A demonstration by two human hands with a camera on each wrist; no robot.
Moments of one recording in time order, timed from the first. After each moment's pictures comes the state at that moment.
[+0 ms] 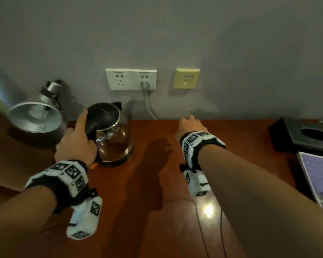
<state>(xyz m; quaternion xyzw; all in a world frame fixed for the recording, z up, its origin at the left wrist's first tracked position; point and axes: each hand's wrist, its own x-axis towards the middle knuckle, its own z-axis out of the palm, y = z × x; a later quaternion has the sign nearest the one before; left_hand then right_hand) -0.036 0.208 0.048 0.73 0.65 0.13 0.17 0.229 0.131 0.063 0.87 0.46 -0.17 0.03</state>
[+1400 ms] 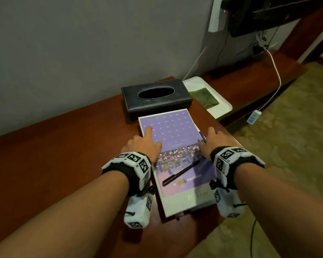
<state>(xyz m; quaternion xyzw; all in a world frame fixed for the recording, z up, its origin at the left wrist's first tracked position) 0.499 -0.163 -0.016 0.92 0.32 -0.13 0.19 0.614 -0.330 -0.004 0.97 0.14 -0.18 0.00</state>
